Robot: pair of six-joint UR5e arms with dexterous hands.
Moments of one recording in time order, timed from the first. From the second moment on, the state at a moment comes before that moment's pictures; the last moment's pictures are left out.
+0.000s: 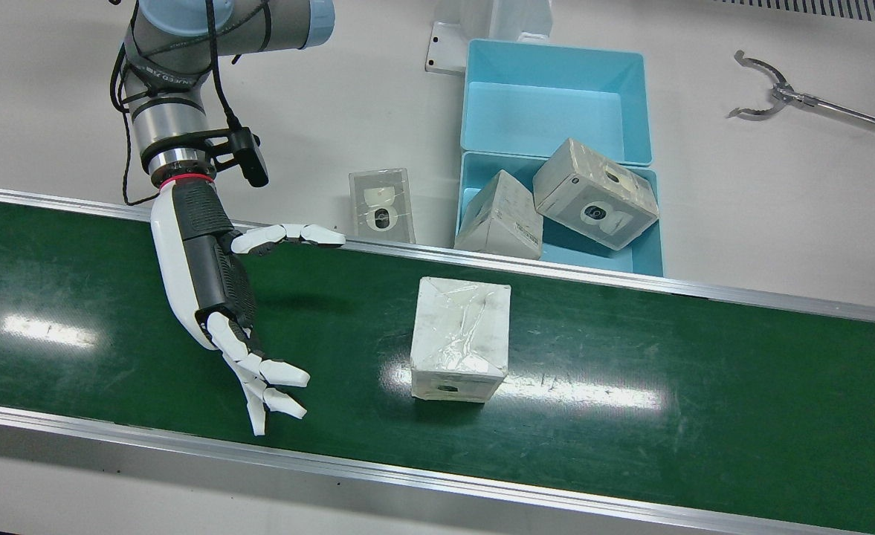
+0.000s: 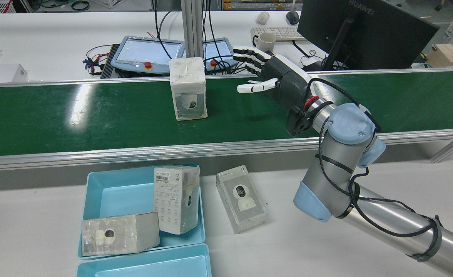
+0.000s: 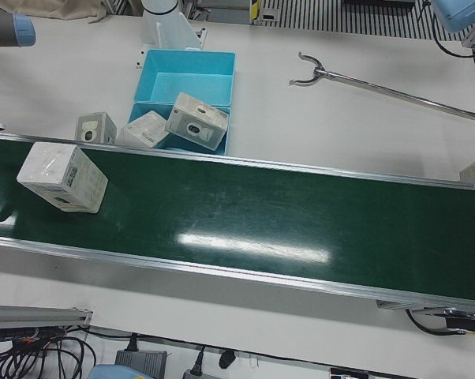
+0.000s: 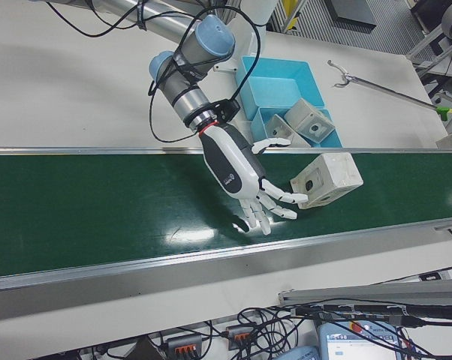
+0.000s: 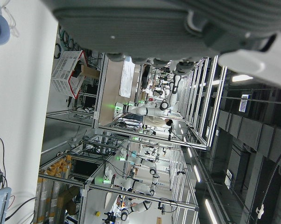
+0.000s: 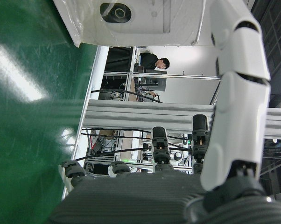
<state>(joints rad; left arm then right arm) -1.82 -1.80 -1.75 0.40 1.93 -0.16 0.81 -0.96 1.71 -3.57 -1.24 -0.21</state>
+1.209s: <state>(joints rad) -1.82 -1.80 -1.75 0.40 1.93 -0.16 0.81 -0.94 1.66 -3.52 -1.24 -0.22</state>
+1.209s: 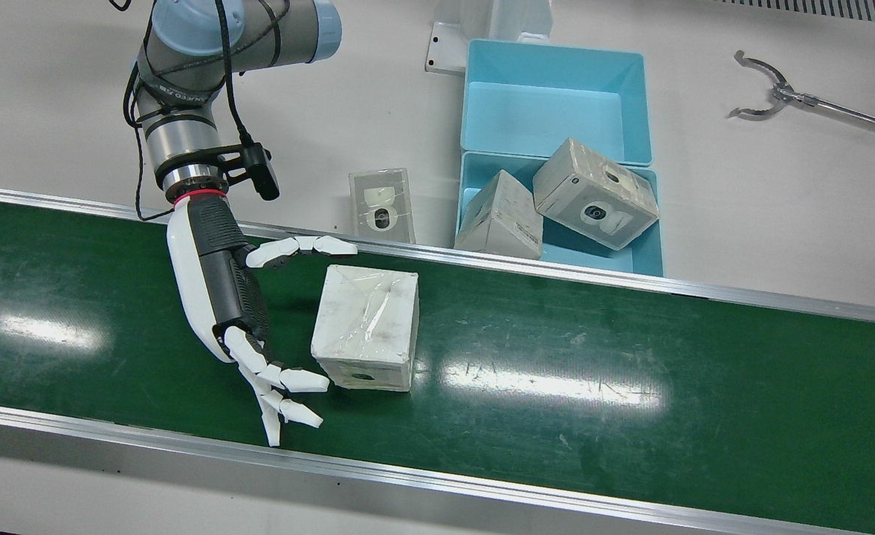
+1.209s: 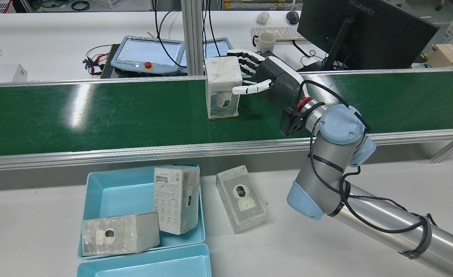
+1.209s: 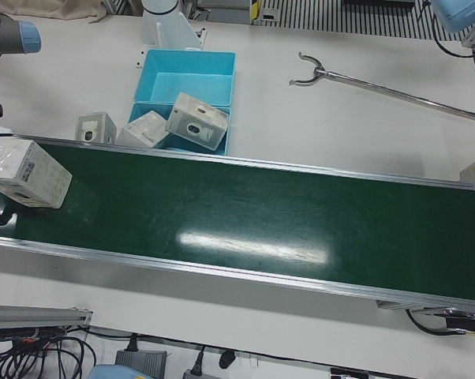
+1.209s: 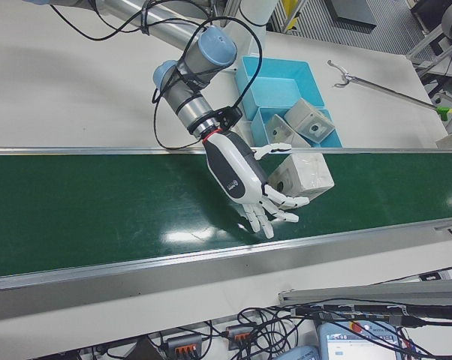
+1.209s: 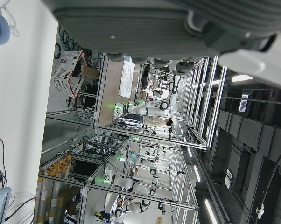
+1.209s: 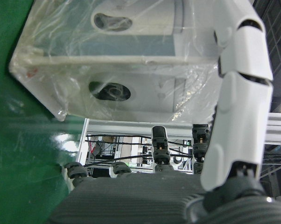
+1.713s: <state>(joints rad) -1.82 -1.80 -1.75 0.40 1.93 -0.16 0.81 -0.93 1.65 -3.52 -1.24 -0.21</state>
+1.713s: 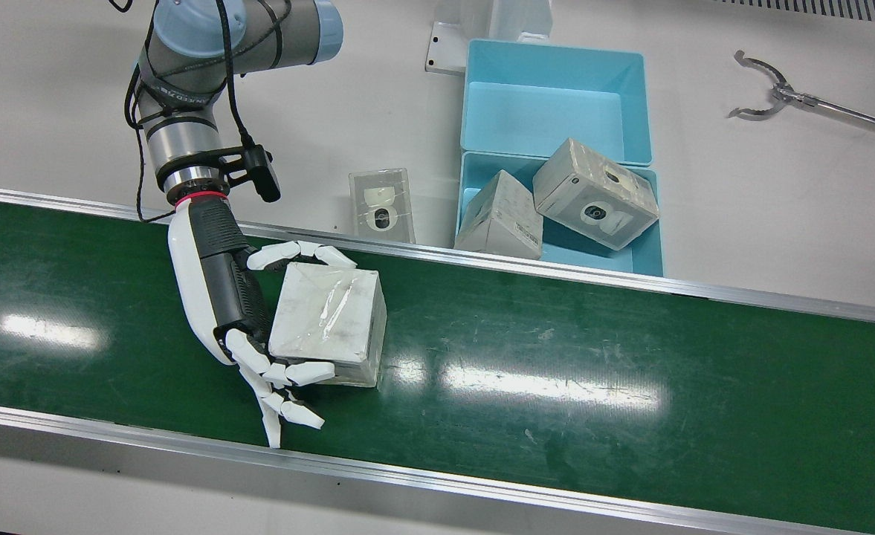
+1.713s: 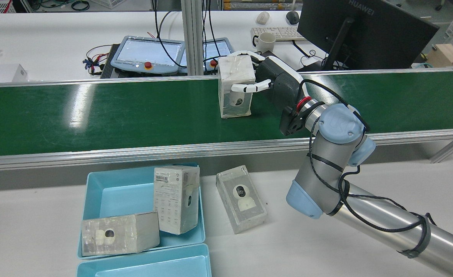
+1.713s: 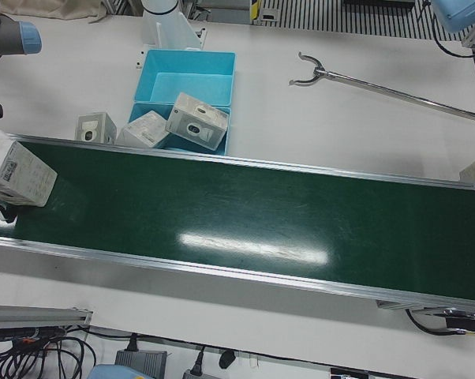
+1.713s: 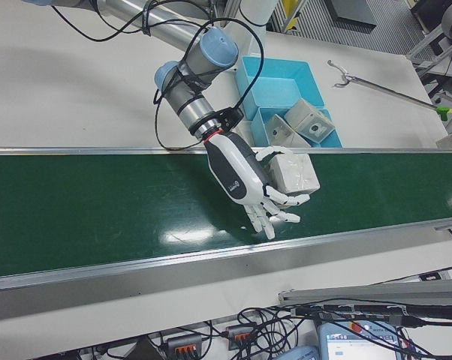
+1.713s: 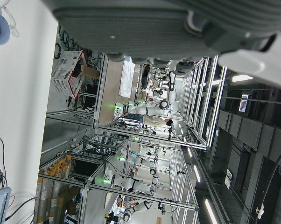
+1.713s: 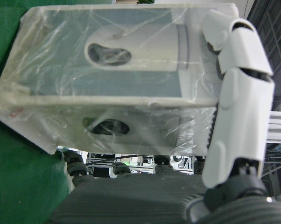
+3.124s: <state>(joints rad) -1.82 -1.80 -1.75 0.40 1.93 -0.16 0.47 -0.88 1.95 -3.53 -1.00 -0.25</state>
